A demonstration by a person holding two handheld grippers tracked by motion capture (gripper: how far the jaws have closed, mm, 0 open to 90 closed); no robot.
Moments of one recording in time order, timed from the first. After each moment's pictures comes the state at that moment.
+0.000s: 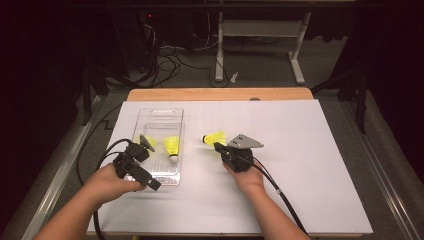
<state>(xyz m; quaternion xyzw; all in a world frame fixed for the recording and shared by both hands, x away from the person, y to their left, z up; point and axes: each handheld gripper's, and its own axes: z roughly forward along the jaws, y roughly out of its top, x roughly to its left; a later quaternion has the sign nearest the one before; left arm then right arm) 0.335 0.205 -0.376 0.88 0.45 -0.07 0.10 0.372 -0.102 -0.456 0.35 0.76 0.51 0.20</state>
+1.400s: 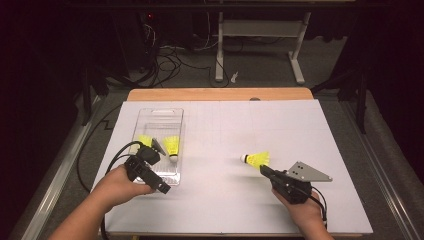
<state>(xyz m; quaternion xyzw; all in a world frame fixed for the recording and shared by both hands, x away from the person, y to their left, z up) 0.331 0.181 -0.380 0.89 0.43 -0.07 0.10 0.282 -0.230 -0.438 0.34 0.76 0.52 0.21</state>
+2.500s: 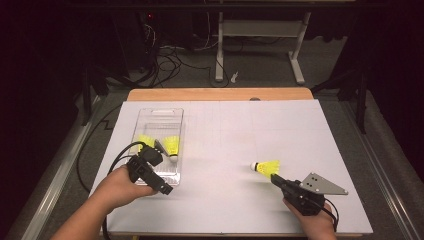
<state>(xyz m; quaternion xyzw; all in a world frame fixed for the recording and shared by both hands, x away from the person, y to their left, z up) 0.325 0.171 -0.374 0.90 0.41 -0.05 0.11 0.259 -0.255 -0.449 0.34 0.75 0.52 0.22</state>
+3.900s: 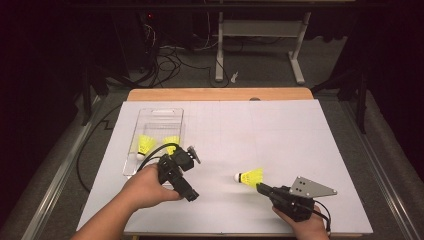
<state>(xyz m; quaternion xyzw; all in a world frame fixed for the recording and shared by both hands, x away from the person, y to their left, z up) 0.319 0.097 -0.369 0.94 0.31 -0.05 0.10 0.251 -0.230 -0.445 0.29 0.77 0.55 0.14</state>
